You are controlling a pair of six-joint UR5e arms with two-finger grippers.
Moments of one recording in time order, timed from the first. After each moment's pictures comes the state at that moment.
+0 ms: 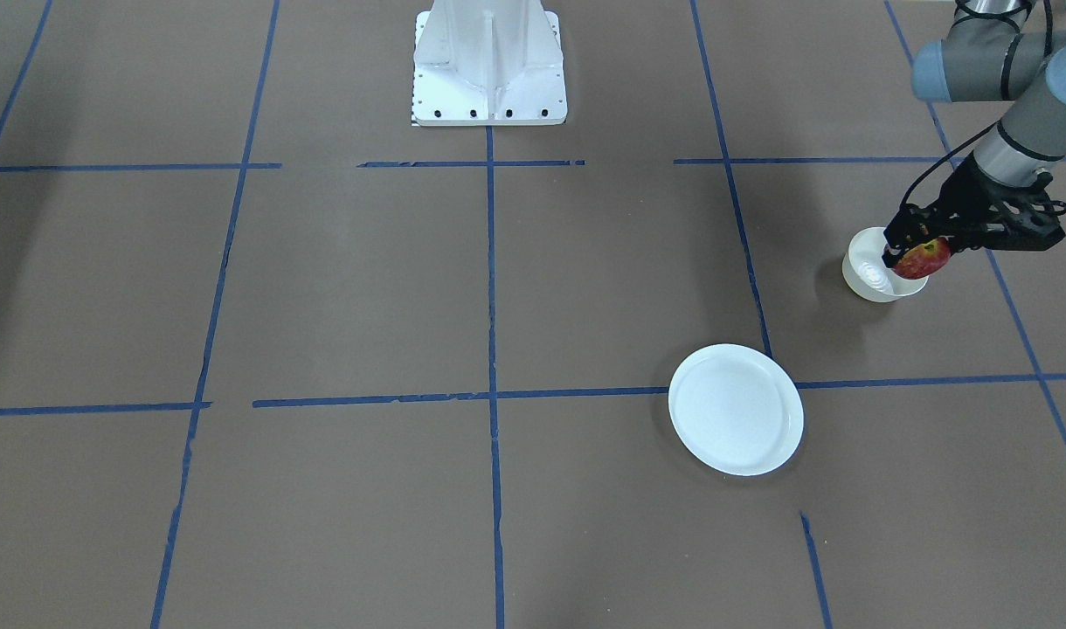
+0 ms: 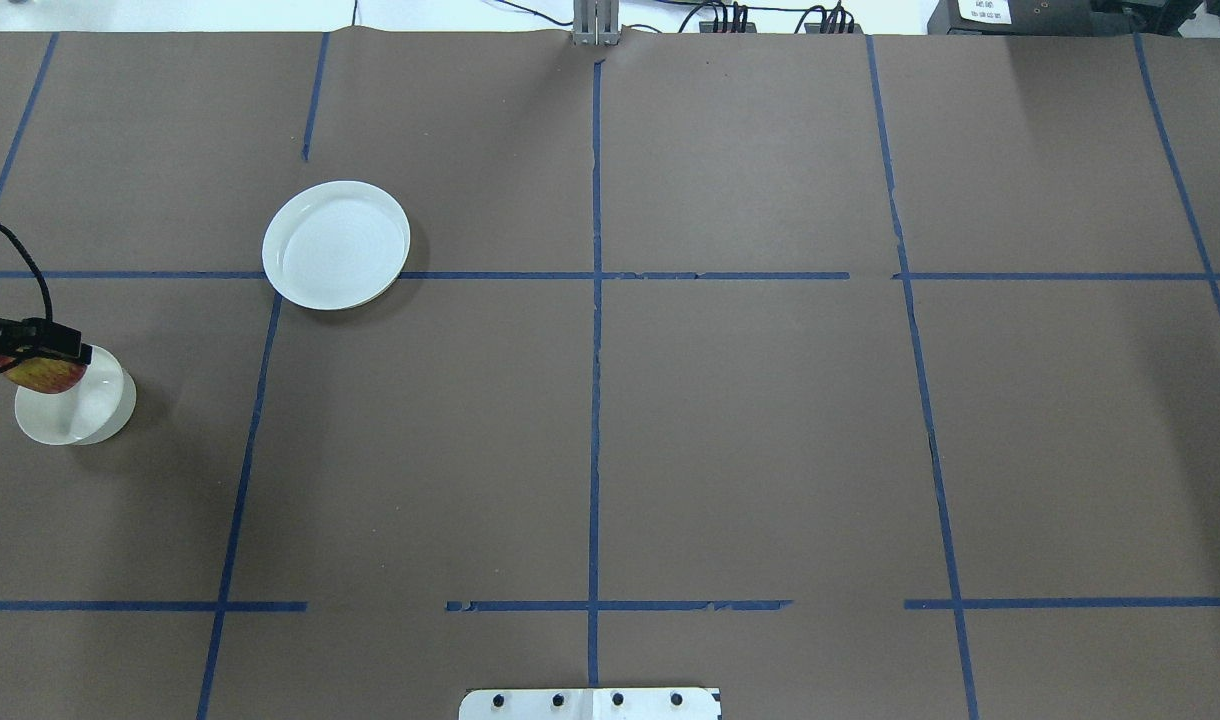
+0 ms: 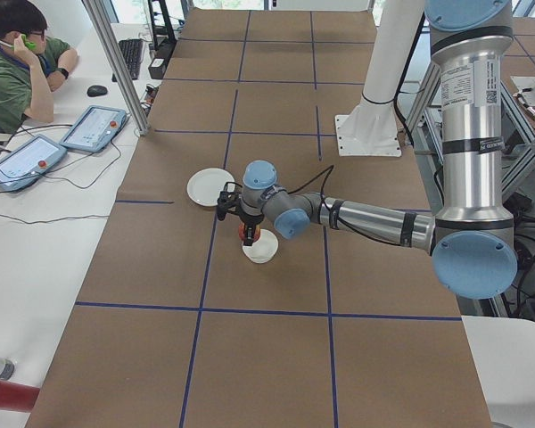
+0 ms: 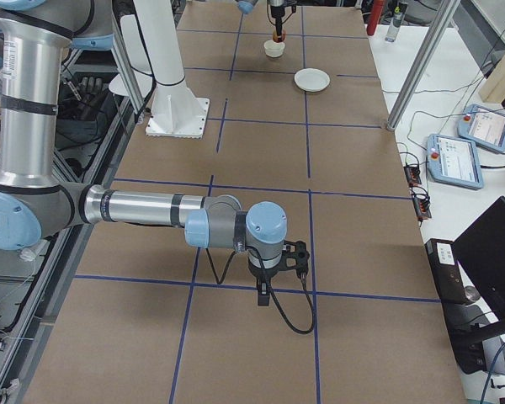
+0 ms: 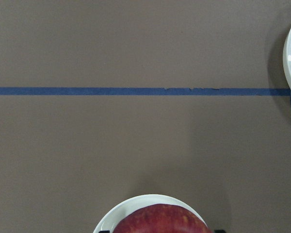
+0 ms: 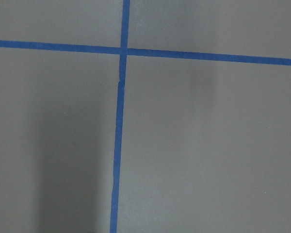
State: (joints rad) left arm -0.97 -1.46 -1.75 -2.23 -2.13 -0.89; right arm 1.59 -1.73 1.71 -1.55 2.30 -0.05
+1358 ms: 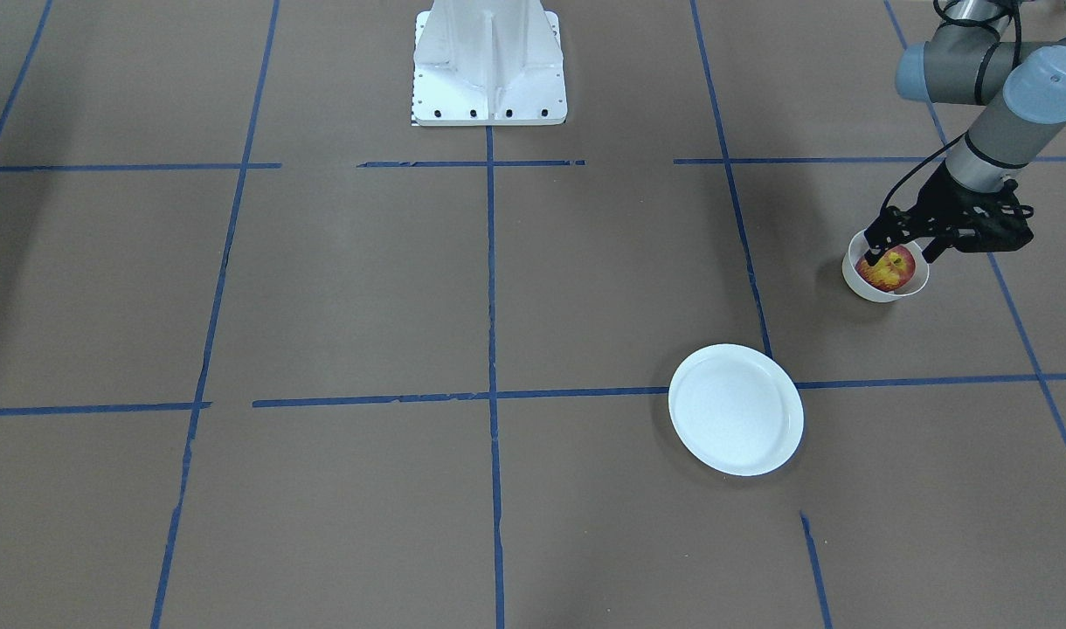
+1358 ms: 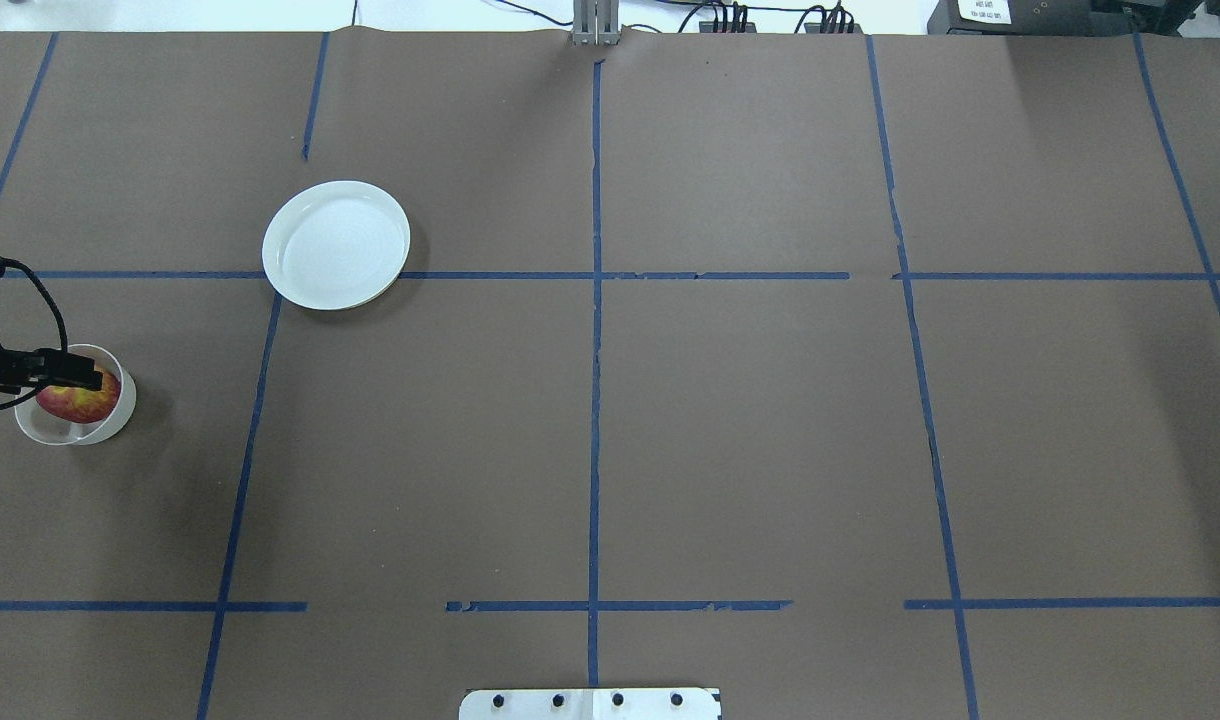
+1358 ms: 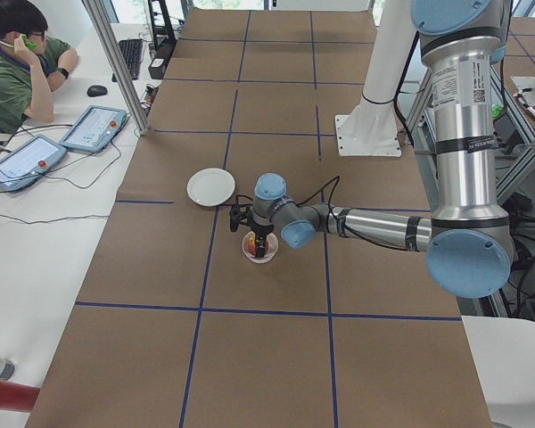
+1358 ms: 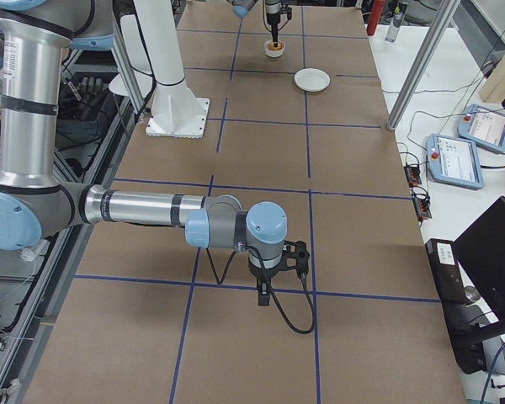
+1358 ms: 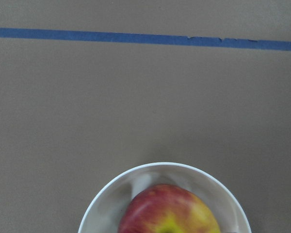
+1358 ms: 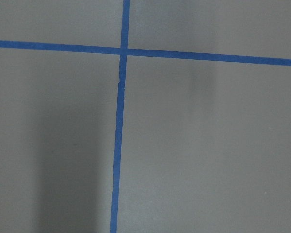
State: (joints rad) left arm -0.91 -1.43 -1.72 -2.27 -2.06 -0.95; right arm 1.59 -1.73 1.71 -1.55 2.30 -0.05
